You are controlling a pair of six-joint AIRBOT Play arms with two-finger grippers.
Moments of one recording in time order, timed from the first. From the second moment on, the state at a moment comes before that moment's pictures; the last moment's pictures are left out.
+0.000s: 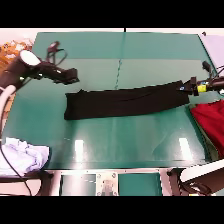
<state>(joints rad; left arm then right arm) -0.15 -1.51 1.38 0.95 -1.00 -1.38 -0.55 -1.74 1.51 -0.69 1.56 1.06</state>
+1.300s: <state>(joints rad) -0.41 -1.90 1.79 0.90 -1.24 -1.41 -0.23 -1.37 1.52 -0.55 1.61 1.32</state>
